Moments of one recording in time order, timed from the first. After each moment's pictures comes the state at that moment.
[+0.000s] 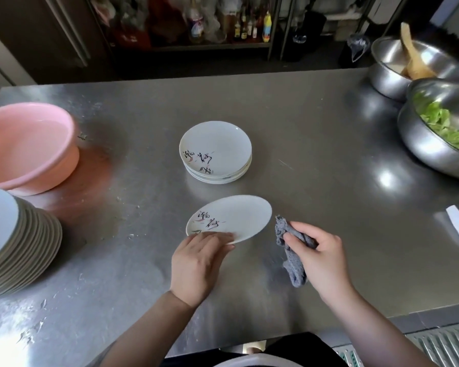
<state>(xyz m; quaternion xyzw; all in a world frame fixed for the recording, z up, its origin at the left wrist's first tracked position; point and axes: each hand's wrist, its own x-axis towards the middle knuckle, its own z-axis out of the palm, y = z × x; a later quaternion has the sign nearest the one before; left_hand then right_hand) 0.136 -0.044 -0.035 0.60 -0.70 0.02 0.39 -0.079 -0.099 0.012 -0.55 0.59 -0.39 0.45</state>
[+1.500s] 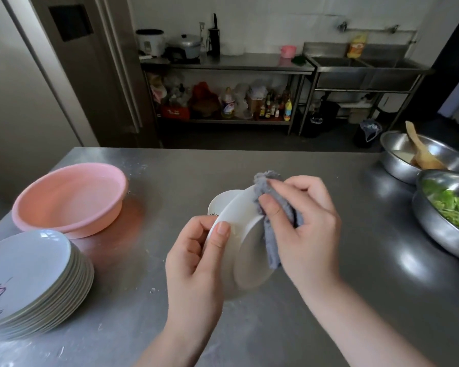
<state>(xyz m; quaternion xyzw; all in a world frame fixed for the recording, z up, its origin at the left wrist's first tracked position) 0.126 -0.056 0.158 0.53 -0.36 -0.25 0.73 0.022 -0.146 0.167 -0.73 0.32 -0.58 0.18</state>
